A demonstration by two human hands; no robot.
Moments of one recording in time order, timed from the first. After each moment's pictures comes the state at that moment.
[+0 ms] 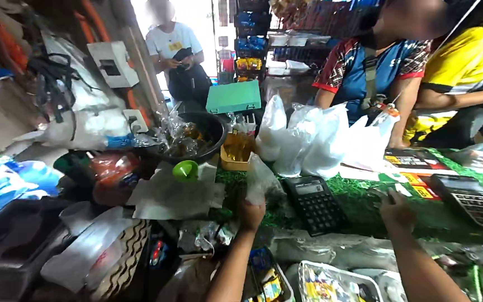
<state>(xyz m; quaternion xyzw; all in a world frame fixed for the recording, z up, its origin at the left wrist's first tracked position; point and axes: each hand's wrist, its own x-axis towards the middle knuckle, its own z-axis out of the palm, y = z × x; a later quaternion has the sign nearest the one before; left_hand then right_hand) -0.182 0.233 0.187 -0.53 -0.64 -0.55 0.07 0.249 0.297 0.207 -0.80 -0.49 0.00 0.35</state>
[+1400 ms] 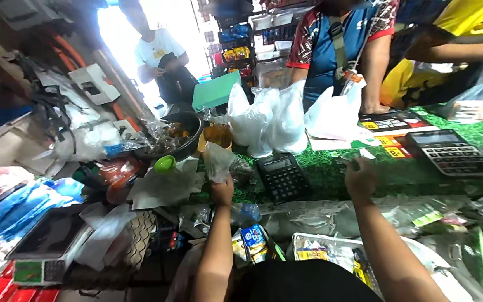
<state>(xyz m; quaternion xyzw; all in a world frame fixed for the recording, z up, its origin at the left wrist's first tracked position) -0.169 0.234 0.193 -0.47 -0.72 -0.50 0.08 0.260 0.279 0.205 -0.76 -0.50 0.02 0.42</state>
